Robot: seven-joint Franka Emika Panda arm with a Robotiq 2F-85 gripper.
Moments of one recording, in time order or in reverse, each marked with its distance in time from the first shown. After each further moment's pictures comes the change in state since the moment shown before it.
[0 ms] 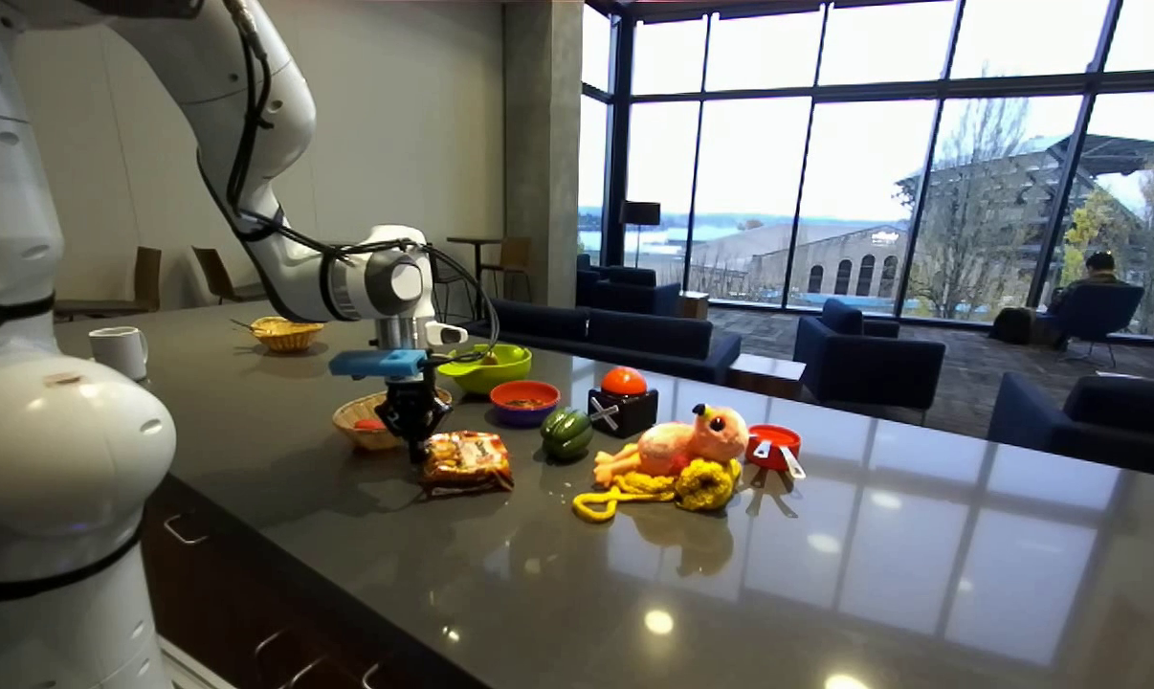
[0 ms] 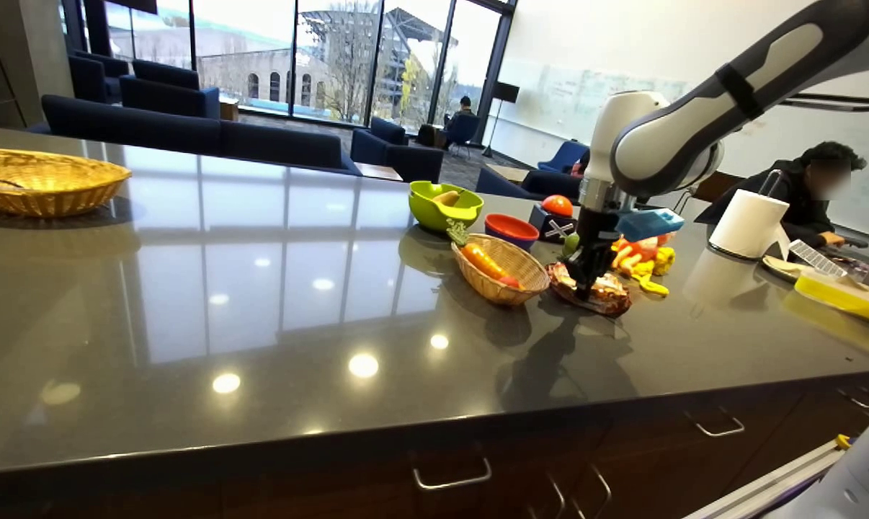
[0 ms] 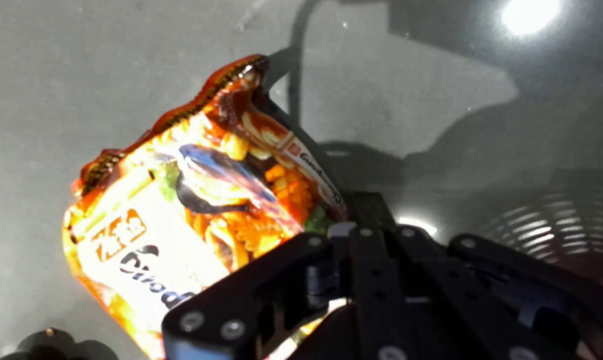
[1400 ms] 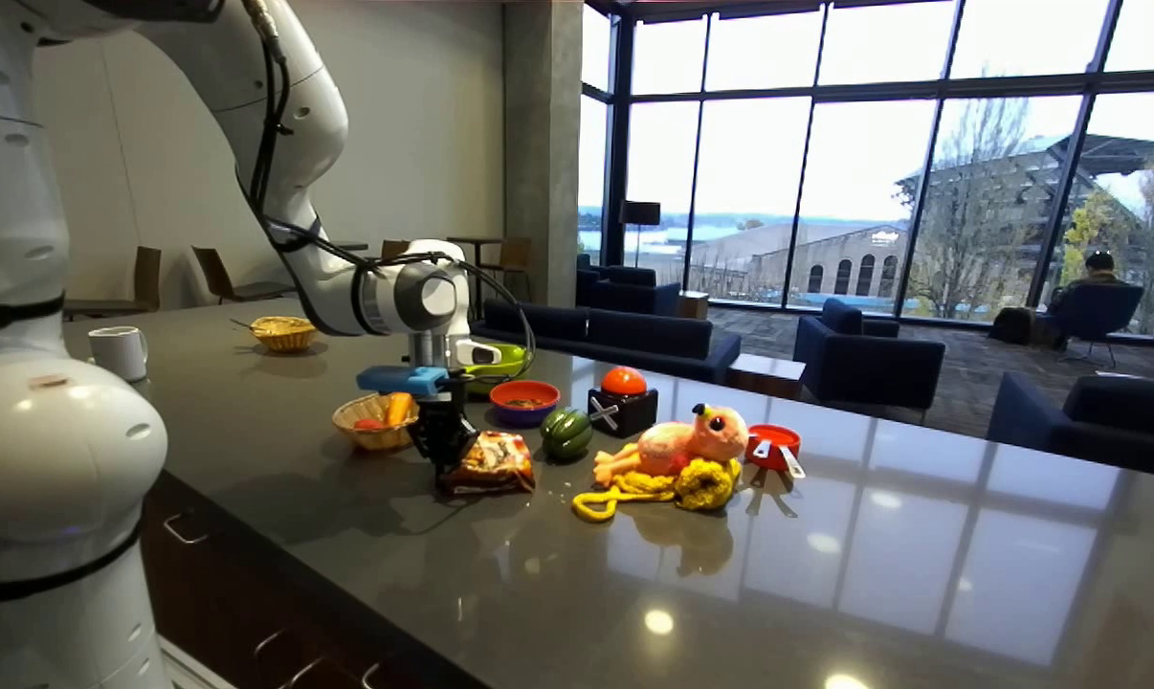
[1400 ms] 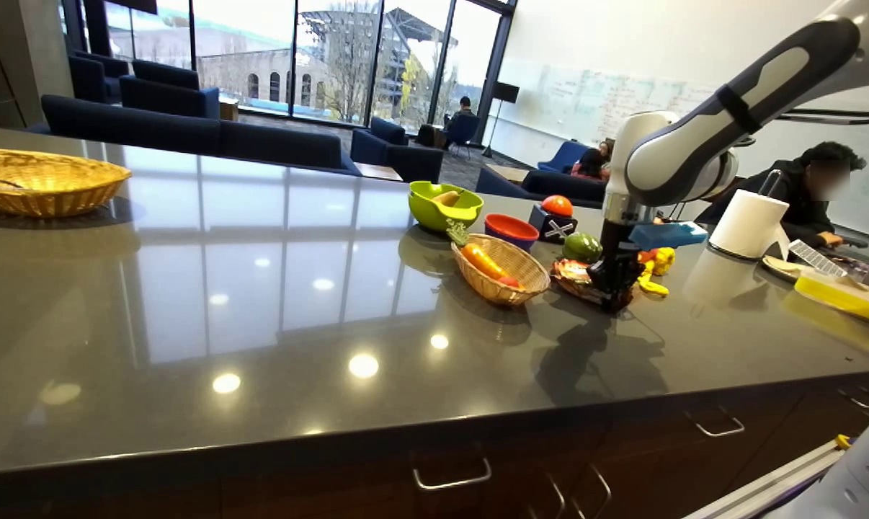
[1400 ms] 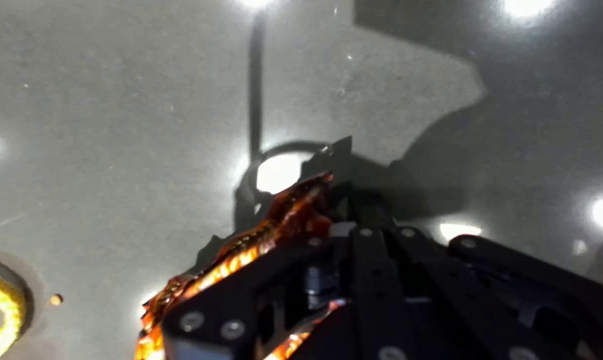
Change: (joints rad) arm -0.064 0.029 -0.084 -0.011 -0.020 -0.019 0.082
